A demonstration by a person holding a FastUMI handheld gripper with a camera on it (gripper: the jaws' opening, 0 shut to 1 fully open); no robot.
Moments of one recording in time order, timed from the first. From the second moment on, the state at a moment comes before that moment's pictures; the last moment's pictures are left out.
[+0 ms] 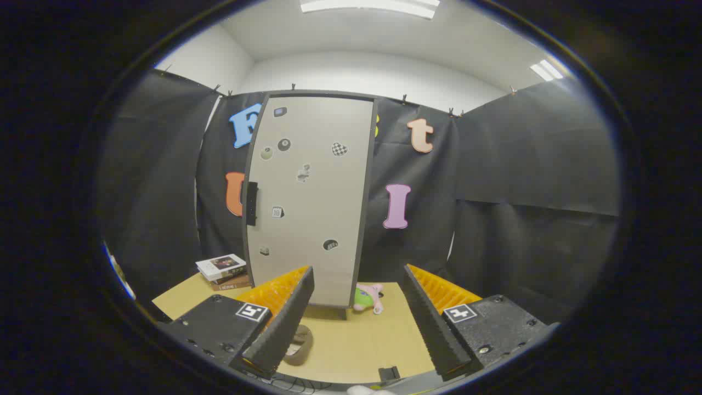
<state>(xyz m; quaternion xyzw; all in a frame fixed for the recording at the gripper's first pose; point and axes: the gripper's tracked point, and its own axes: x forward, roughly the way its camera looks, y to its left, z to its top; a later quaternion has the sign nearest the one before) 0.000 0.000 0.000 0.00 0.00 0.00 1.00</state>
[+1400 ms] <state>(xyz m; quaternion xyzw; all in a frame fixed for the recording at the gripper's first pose) 0.073 0.093 0.024 0.06 0.02 0.04 1.00</state>
